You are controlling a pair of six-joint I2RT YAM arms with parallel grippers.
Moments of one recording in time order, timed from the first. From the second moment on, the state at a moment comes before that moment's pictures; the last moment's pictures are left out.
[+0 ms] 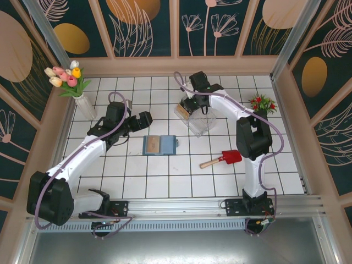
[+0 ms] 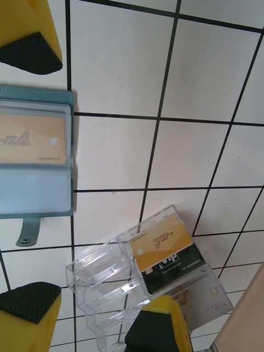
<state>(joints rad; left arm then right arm) -0.36 1.26 0.85 -0.30 0.16 -0.65 0.49 2.04 1.70 -0.64 -0.08 -0.16</state>
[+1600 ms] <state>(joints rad) -0.36 1.58 0.74 -0.18 0.33 -0.72 0.87 1.94 1.23 -0.27 -0.07 0.84</state>
